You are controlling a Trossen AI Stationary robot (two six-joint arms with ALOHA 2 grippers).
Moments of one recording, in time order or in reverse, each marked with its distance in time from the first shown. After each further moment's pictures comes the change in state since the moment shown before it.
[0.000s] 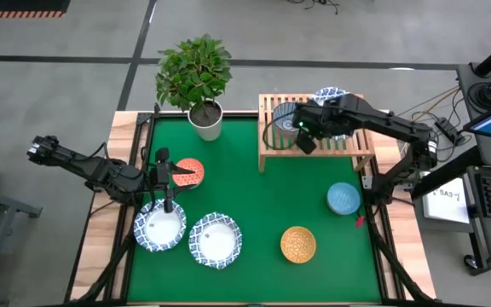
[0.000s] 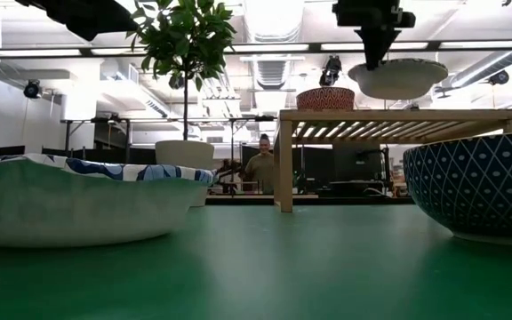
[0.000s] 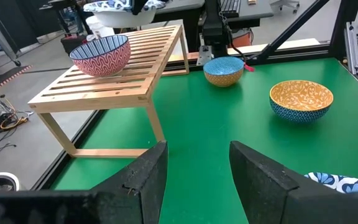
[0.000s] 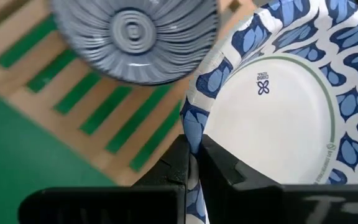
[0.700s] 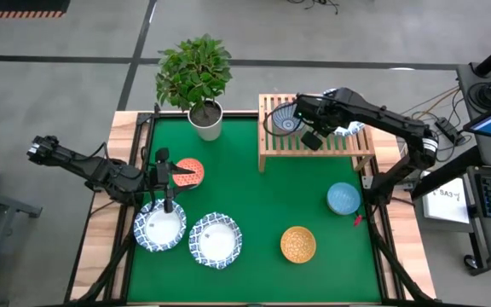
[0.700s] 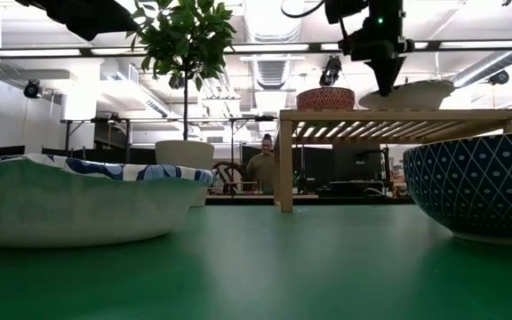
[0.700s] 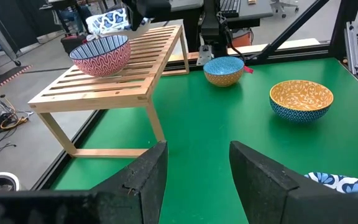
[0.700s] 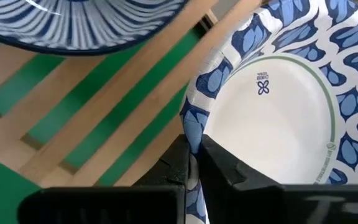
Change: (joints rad) left arm 0.000 0.000 0.000 0.000 0.000 0.000; right arm -0.159 -0.001 -0.145 0.050 -0.061 -0.211
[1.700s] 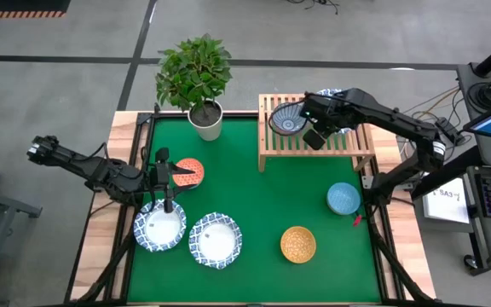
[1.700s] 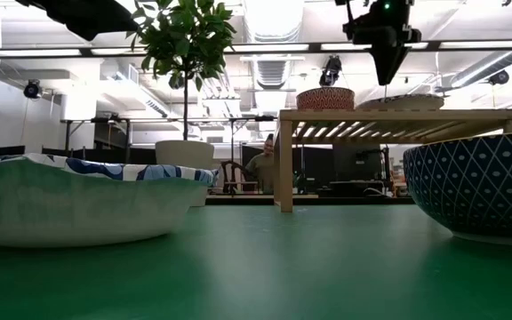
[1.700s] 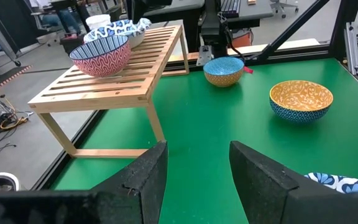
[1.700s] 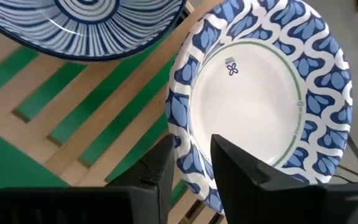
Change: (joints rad) left arm 0.000 0.000 0.000 0.002 0.000 0.000; right arm 0.027 -0.070 0.007 0.022 -0.001 0.039
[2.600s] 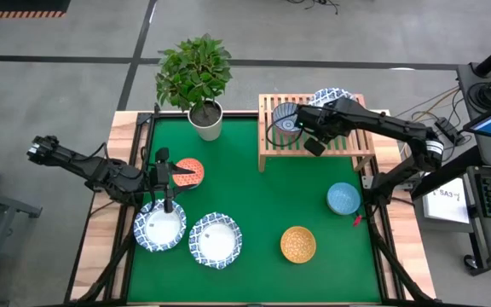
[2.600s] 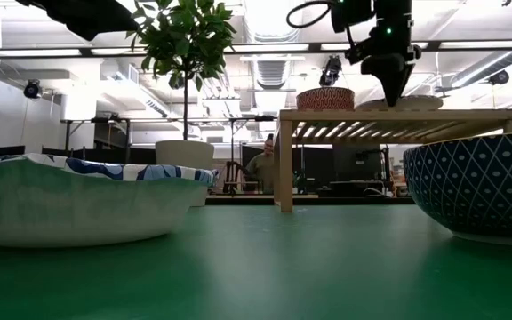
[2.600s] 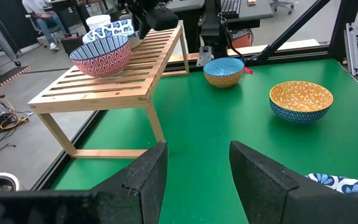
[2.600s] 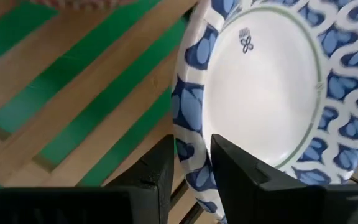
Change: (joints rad) left arm 0.000 0.000 0.000 0.002 0.000 0.000; right arm 0.004 0.017 -0.159 0.043 0.063 -0.031
